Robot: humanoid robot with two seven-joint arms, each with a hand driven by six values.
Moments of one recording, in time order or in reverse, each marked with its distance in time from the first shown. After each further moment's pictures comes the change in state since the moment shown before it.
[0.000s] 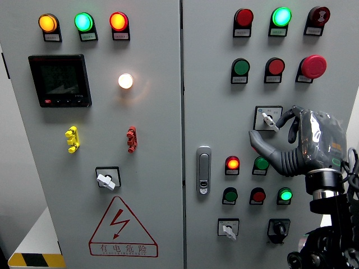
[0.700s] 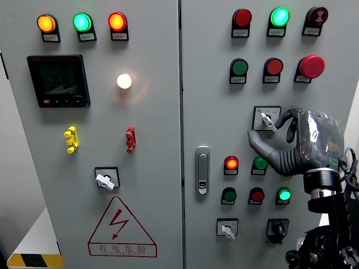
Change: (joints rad) left arm 0.000 0.000 0.000 0.000 0.000 0.000 0.000; right arm 0.010 0.003 0.001 -0.028 -0.006 0.002 0.012
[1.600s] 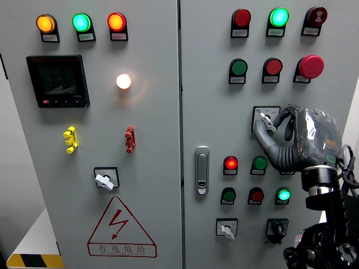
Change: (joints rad) left arm 0.000 0.000 0.000 0.000 0.000 0.001 0.000; right arm 0.018 -0.001 -0.006 -0.017 -0.005 -0.001 -0.004
